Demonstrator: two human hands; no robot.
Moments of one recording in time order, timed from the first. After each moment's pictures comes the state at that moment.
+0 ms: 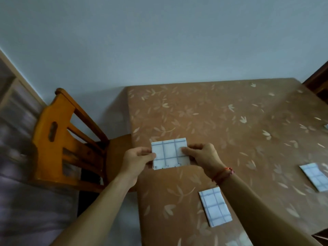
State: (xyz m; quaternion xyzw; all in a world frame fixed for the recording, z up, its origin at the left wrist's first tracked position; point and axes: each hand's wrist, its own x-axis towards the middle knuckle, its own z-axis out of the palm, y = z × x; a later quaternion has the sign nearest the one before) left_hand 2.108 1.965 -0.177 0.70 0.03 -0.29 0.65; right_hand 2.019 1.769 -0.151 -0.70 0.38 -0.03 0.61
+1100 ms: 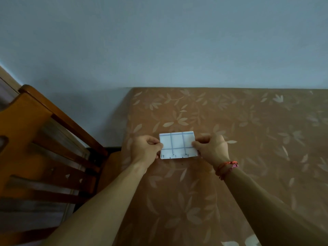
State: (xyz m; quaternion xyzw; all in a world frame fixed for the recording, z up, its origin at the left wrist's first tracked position) left_hand 2.302 1.809 -0.302 0.83 0.08 -0.13 0.53; right_hand 2.249 1.618 -0.311 -0.83 0.32 -0.03 0.45
